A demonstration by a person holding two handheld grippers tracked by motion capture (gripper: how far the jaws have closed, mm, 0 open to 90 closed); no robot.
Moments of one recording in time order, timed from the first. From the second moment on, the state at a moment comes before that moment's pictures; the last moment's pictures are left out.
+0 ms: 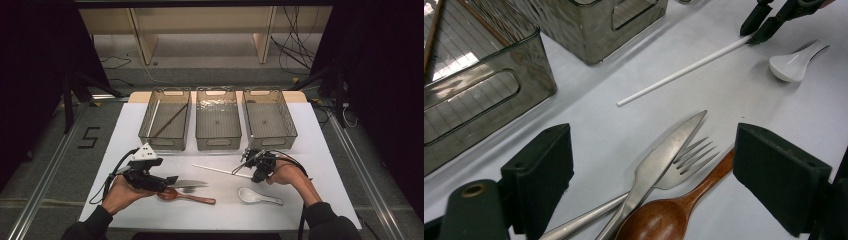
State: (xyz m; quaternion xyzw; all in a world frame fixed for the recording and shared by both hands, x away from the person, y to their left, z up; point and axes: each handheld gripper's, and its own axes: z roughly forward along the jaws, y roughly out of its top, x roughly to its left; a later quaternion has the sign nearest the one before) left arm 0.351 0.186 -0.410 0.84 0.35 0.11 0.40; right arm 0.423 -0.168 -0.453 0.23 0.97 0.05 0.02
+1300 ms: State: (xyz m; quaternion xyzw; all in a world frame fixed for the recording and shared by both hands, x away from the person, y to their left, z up) left arm 0.352 0.182 -0.413 0.85 0.33 0.11 0.39; right arm 0.411 -0.158 -0.431 0.17 0.98 0.07 0.04
